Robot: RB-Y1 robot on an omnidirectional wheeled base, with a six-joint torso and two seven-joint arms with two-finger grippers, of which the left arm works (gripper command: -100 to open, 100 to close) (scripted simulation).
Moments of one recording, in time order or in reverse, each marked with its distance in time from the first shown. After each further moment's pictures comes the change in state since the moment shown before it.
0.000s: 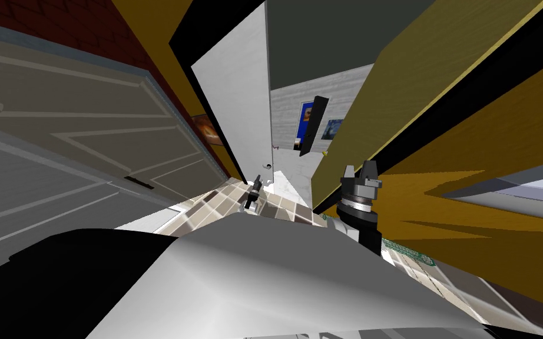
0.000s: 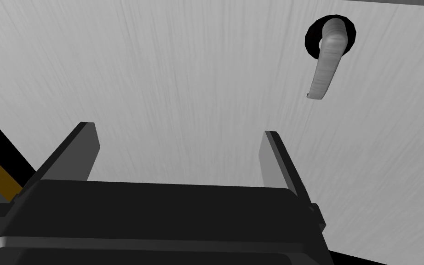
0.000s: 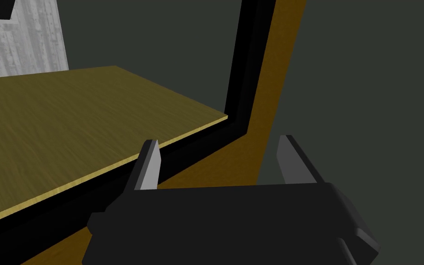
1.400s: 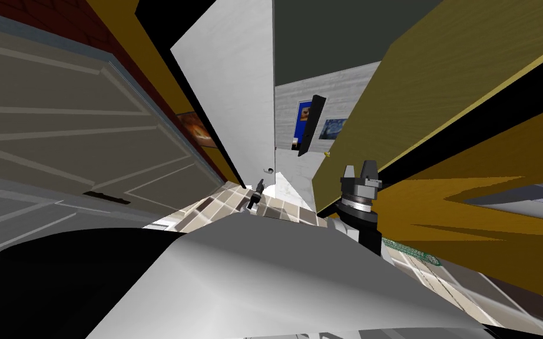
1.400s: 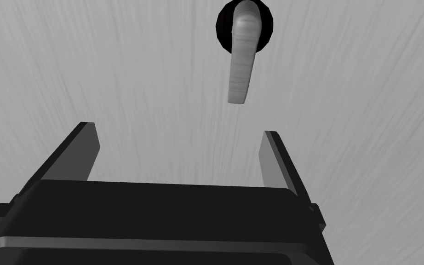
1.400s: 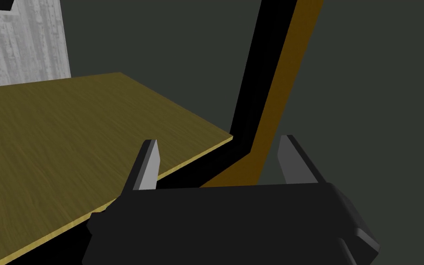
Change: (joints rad) arm -0.151 -0.002 -0.026 0.368 0.011 -0.051 0.026
